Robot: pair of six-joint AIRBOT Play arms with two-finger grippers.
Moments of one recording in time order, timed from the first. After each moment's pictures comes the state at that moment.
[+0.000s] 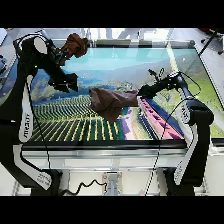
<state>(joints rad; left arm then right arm) -0.12 -1.76 2.03 1.26 -1.83 -1.62 -0.09 -2.21 1.94 -0.75 1.54 1.09</state>
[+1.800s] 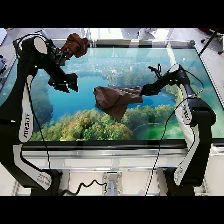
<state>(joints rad) -0.12 -1.76 2.03 1.26 -1.83 -1.62 -0.09 -2.14 2.01 -1.00 1.54 1.06</state>
